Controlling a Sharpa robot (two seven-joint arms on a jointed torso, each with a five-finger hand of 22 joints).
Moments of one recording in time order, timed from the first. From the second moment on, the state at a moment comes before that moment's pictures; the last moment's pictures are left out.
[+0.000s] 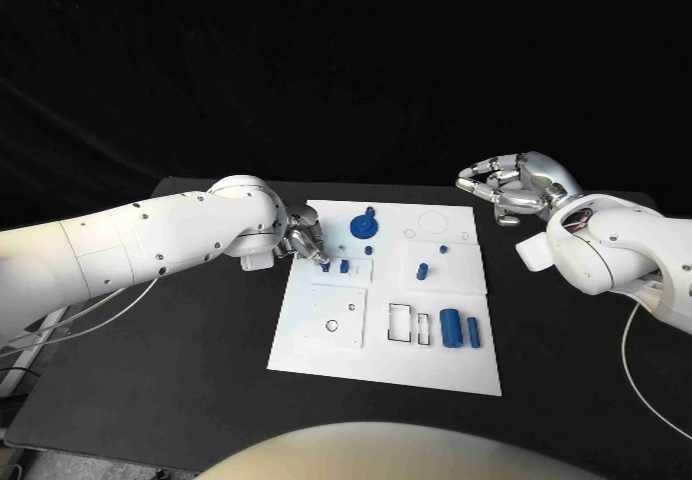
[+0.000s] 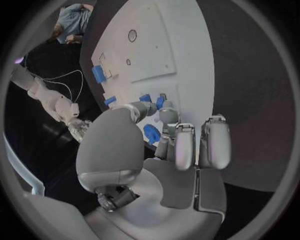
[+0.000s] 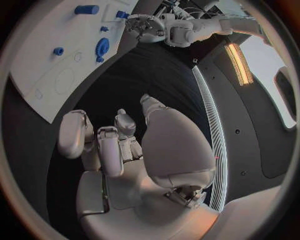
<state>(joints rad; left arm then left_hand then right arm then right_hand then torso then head) 1.21 -0.76 -0.03 1.37 -1.08 0.21 -0.45 1.22 -0.25 0.63 0.25 0.50 0.96 0.06 0.56 0.83 1.29 -0.02 1.02 0.80 1.47 -0.07 1.50 1.31 0.07 1.40 0.04 1.46 1.31 1.29 -0.83 -0.13 1.46 -0.55 -0.41 0.17 1.31 -0.10 0.19 0.29 0.19 0.74 0.19 0.32 0.38 1.13 0.11 1.24 1.09 1.47 0.04 1.50 1.31 0.07 1.35 0.14 1.21 1.31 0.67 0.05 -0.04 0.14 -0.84</state>
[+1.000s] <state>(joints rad) 1.21 -0.76 -0.03 1.36 -1.09 0.23 -0.46 1.21 -0.26 0.66 0.21 0.51 0.96 0.06 0.55 0.82 1.29 -0.02 1.02 0.80 1.47 -0.07 1.50 1.31 0.07 1.40 0.04 1.46 1.31 1.29 -0.83 -0.13 1.46 -0.55 -0.41 0.18 1.31 -0.10 0.19 0.29 0.19 0.74 0.19 0.32 0.38 1.13 0.11 1.24 1.09 1.47 0.04 1.50 1.31 0.07 1.35 0.14 1.21 1.31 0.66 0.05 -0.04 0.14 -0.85</state>
